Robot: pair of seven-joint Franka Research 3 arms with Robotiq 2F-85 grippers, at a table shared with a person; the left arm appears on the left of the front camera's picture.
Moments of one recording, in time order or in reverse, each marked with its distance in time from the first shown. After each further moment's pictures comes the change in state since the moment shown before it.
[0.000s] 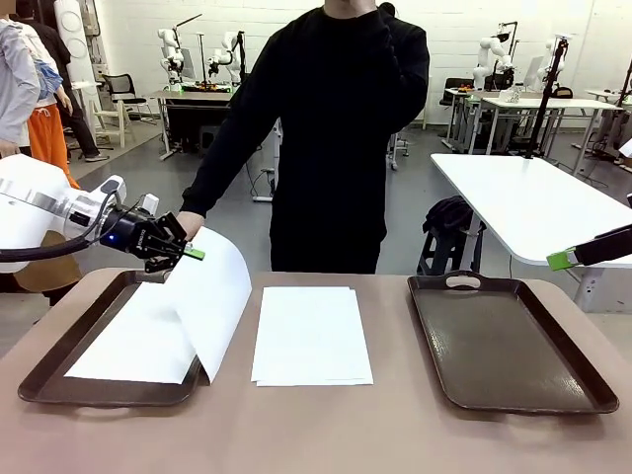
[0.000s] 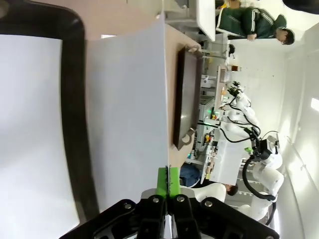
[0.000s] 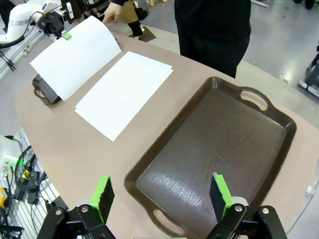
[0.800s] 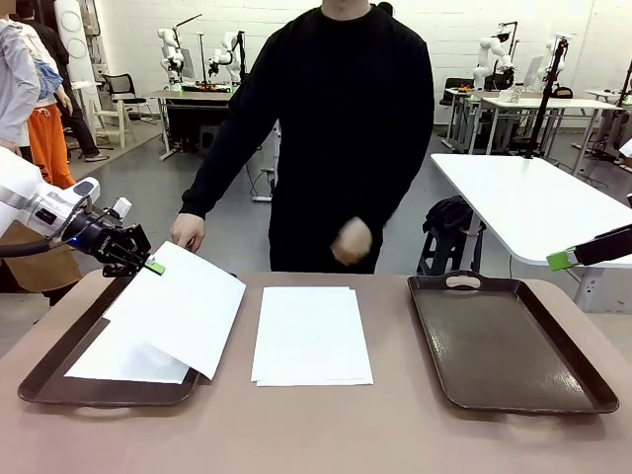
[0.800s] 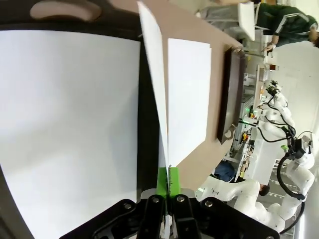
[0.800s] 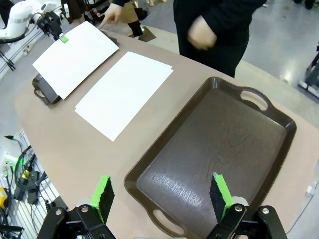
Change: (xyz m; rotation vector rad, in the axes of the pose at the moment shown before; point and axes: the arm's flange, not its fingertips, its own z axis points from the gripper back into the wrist) left arm 0.012 0.031 0.054 0.204 0.022 -0.017; right arm 0.000 0.000 0.000 0.000 0.000 0.000
